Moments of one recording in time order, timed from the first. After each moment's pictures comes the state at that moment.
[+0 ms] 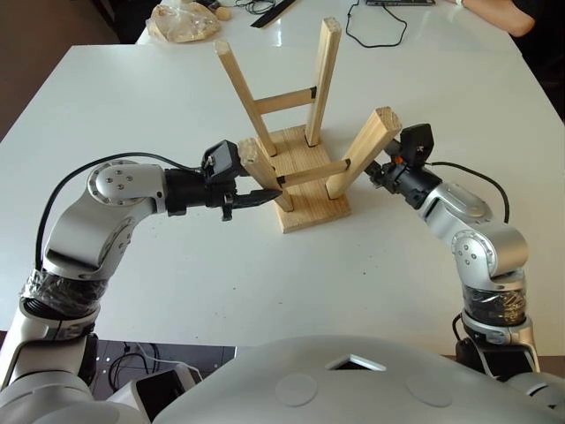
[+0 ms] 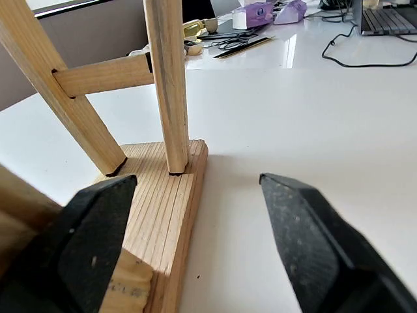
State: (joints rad) left arm -0.19 0.84 -0.10 -0.42 -0.51 0.53 -0.96; right arm -0.13 -0.28 0.00 -0.43 0.54 0.82 0.19
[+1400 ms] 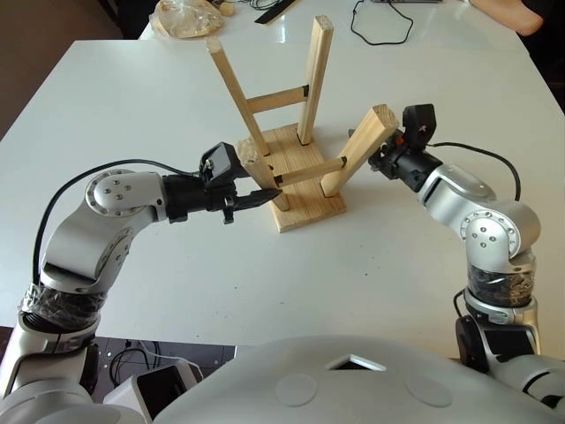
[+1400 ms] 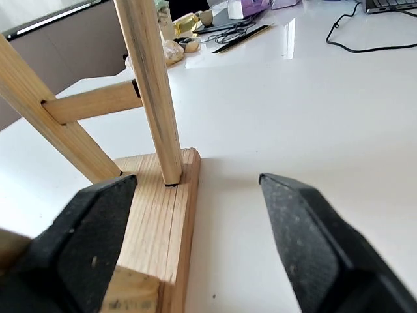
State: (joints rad) left arm -0.14 0.80 -0.07 -0.51 -0.55 0.62 -0.86; right arm -0.22 -0.36 0.03 -0.38 0.68 0.90 0.06
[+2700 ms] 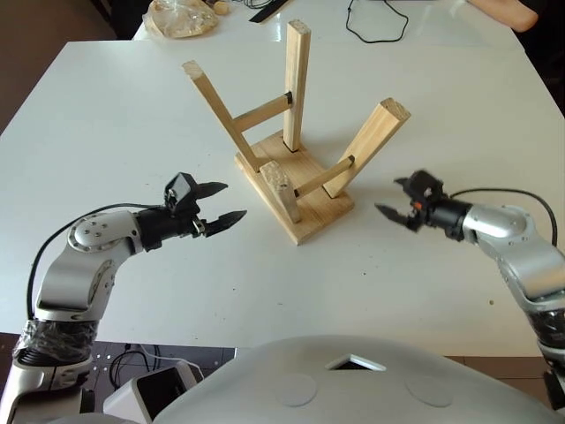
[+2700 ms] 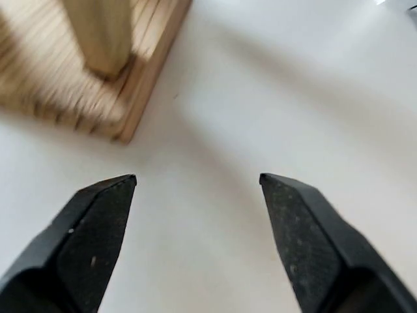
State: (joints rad) left arm 0.14 0.74 0.05 -0.31 -0.46 0.41 -0.89; right arm 0.09 -0.86 0.24 -0.42 0.17 0.55 0.71
